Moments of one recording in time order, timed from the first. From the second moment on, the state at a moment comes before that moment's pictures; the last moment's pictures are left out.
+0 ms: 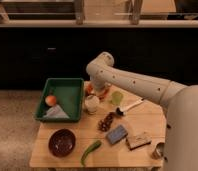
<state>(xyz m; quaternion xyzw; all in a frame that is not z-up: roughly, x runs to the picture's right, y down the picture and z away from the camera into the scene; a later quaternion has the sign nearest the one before) 0.004 0.009 0.827 -0.21 -0.09 -0.23 0.95</state>
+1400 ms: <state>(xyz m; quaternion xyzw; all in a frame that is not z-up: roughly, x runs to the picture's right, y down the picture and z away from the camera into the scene) -0.035 0.037 0.823 -0.24 -0.15 -0.27 0.92</state>
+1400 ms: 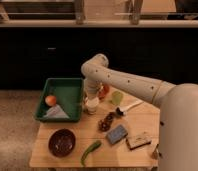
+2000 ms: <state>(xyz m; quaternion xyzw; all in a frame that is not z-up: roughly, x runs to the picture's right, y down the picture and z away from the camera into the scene) -0.032 0.042 0.823 -0.25 -0.20 -0.26 0.91</state>
